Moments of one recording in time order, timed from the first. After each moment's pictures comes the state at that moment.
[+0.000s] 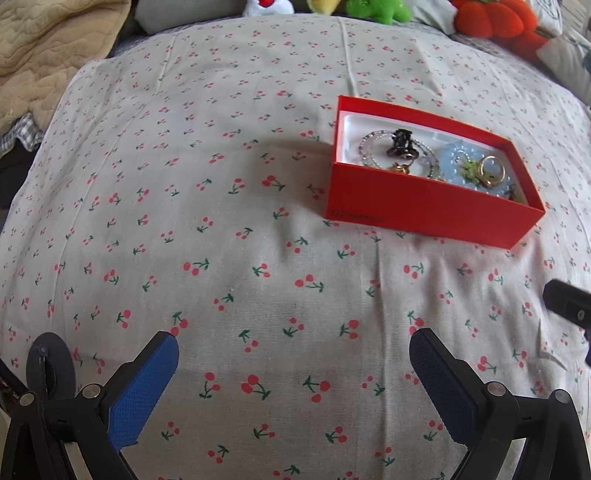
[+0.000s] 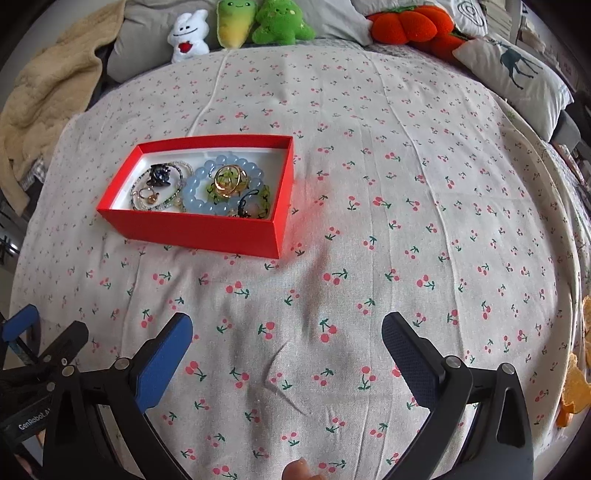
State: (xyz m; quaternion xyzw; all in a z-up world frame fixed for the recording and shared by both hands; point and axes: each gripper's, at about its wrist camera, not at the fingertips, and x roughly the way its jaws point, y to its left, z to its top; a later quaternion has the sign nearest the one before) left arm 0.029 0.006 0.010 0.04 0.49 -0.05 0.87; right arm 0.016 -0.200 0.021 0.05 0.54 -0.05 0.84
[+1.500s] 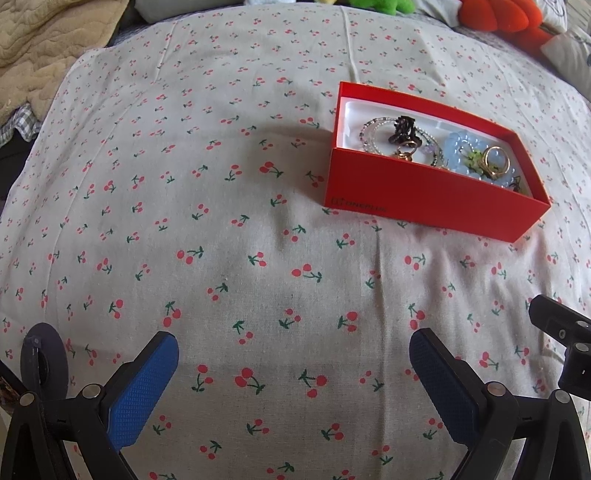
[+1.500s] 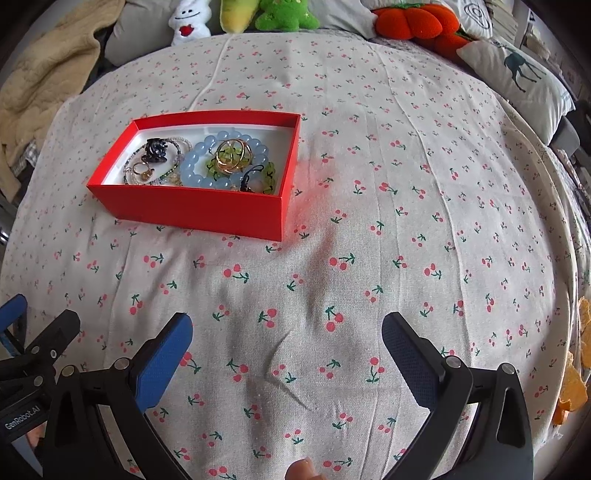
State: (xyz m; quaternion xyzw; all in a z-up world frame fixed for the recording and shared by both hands) left arm 0.032 0.005 0.003 0.04 0.50 -0.05 0.86; right arm 0.017 -0.192 0.009 0.03 0.55 -0.06 0.83
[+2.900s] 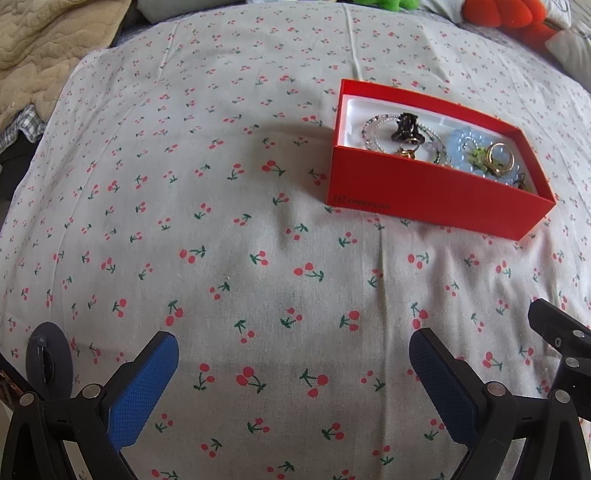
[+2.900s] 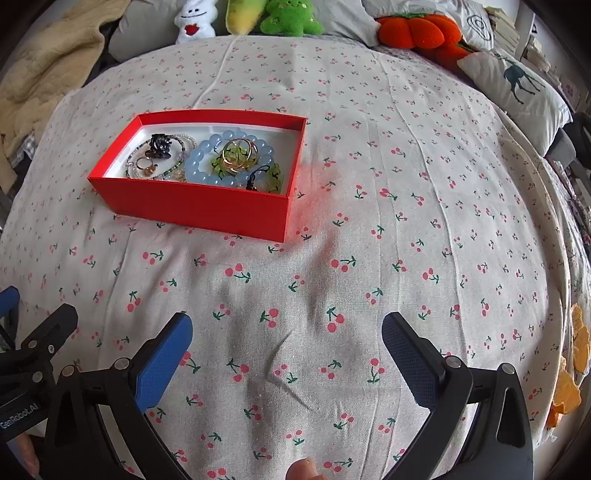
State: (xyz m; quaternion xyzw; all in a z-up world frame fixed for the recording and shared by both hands) left arm 0.033 0.001 0.002 0.04 0.51 -0.03 0.86; right arm 0.014 -0.183 0.007 0.01 0.54 -0.07 0.84
